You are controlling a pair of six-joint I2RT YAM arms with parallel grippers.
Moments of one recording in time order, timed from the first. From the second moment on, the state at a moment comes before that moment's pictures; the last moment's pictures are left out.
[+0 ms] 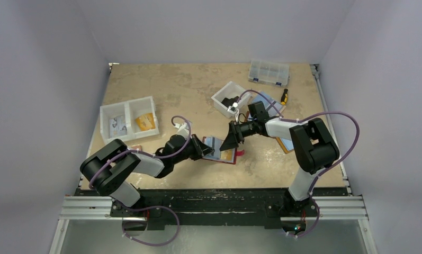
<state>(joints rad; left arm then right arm) -0.74 1.55 0.35 0.81 0.14 -1.04 0.38 1.76 0.89 -0.07 -1.20 0.07</state>
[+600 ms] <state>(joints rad) -0.74 1.53 0.28 1.03 0.13 -1.06 0.33 1.77 0.89 0.01 -1.21 0.22</state>
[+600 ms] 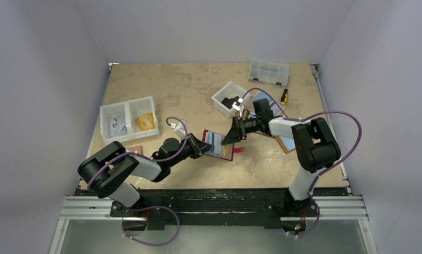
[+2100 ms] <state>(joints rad) -0.73 1.68 0.23 1.39 0.13 -1.19 0.33 1.85 0.84 0.28 -1.34 0.50</state>
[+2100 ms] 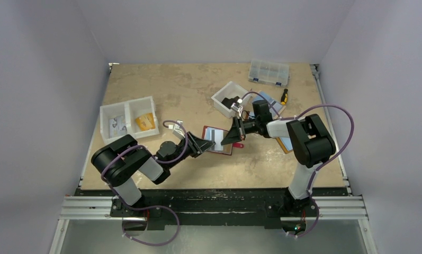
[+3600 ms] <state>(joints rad) -0.66 1.25 0.38 0.49 -0.06 -1.03 0.31 1.77 0.97 -0.30 -1.17 -0.16</state>
